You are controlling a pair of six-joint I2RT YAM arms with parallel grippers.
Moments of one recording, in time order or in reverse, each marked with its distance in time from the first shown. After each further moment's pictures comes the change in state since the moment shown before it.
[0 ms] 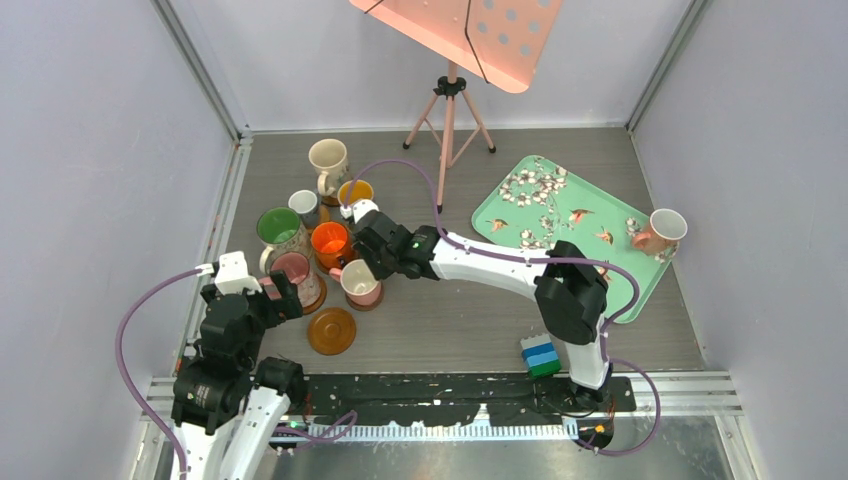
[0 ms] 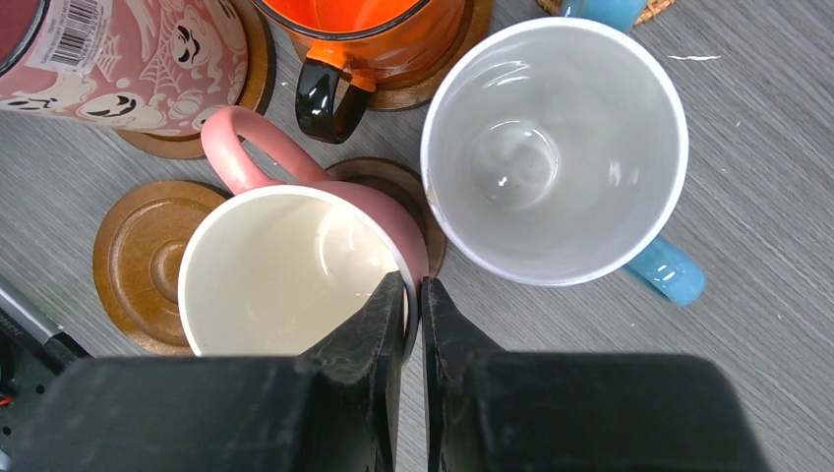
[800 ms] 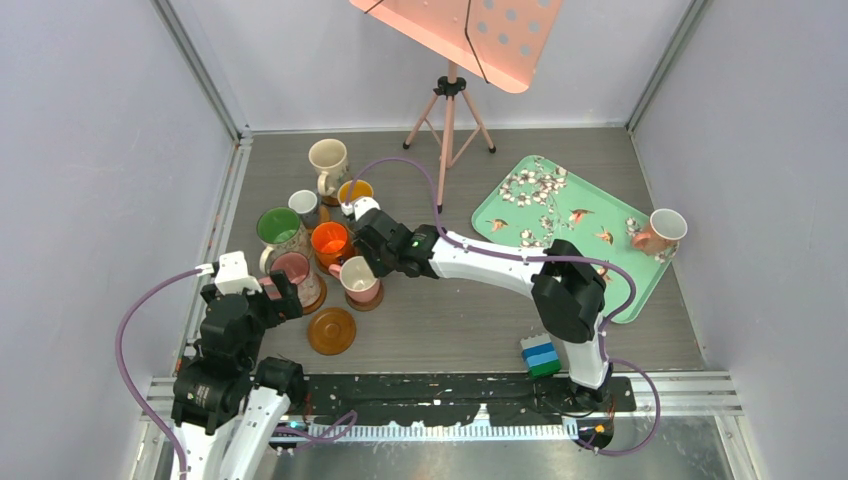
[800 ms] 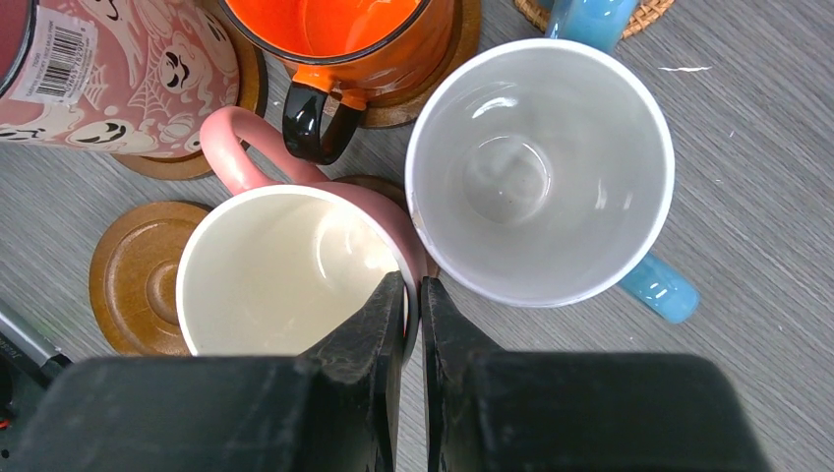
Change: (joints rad) left arm 0.000 0.000 0.000 0.000 0.000 0.000; right arm -0.010 0.016 0.000 0.031 0.006 0.008
